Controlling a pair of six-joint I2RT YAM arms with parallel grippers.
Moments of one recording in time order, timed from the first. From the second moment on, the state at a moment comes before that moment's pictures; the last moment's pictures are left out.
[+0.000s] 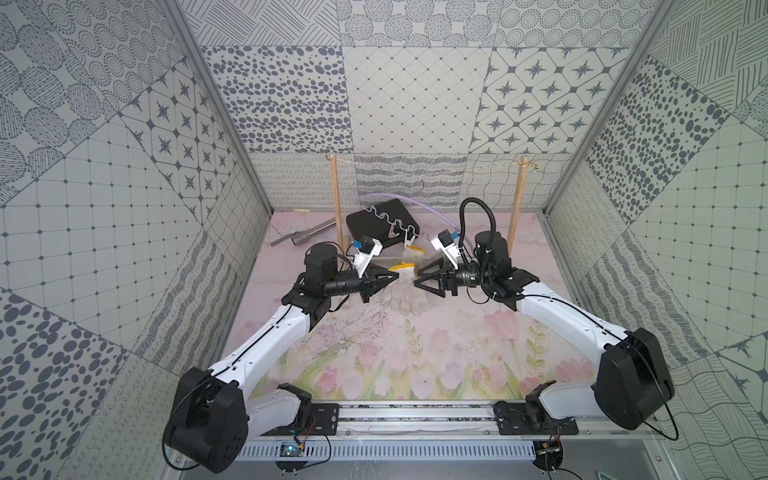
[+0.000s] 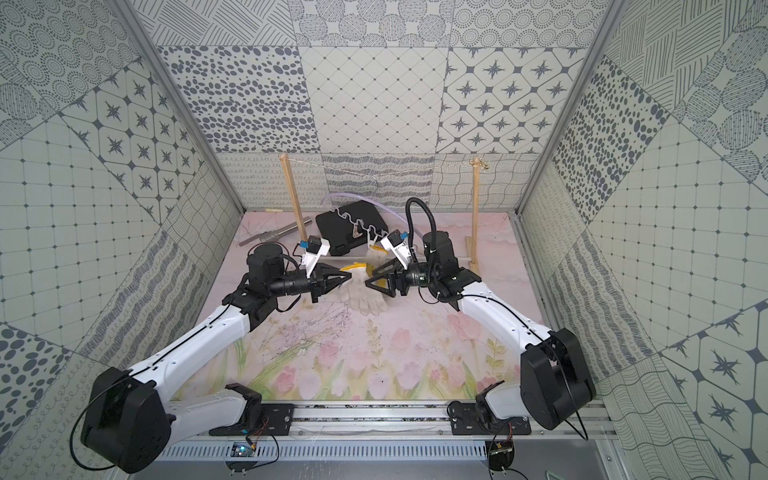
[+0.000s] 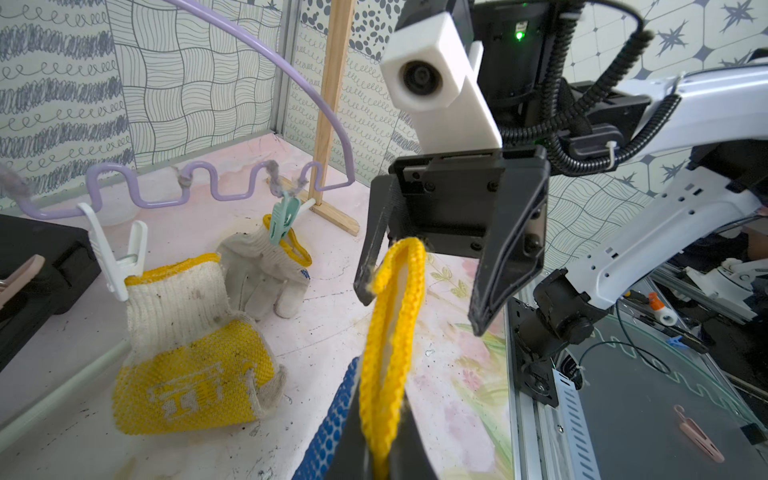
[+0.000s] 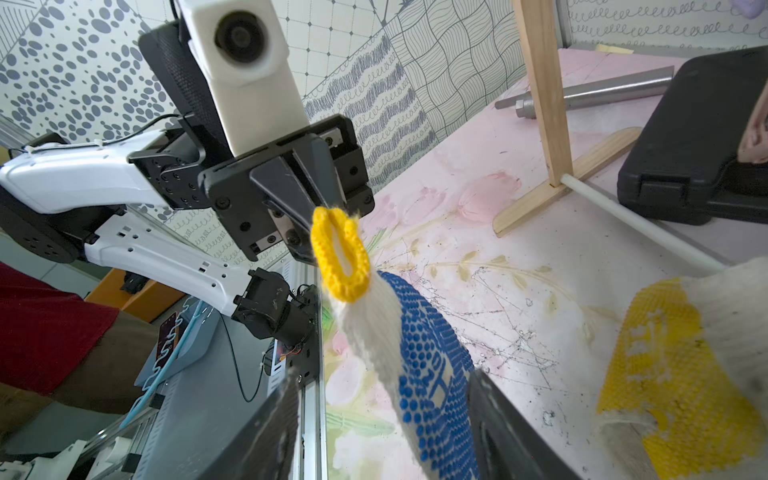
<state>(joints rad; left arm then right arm) -0.39 1.19 0.79 0.10 0.91 -0.07 0.49 1.39 0.99 -0.03 -0.96 0.17</state>
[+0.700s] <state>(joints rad) -0.39 1.21 0.81 0.01 1.00 -0.02 0.57 1.44 1.12 -0.08 -0.90 0.14</state>
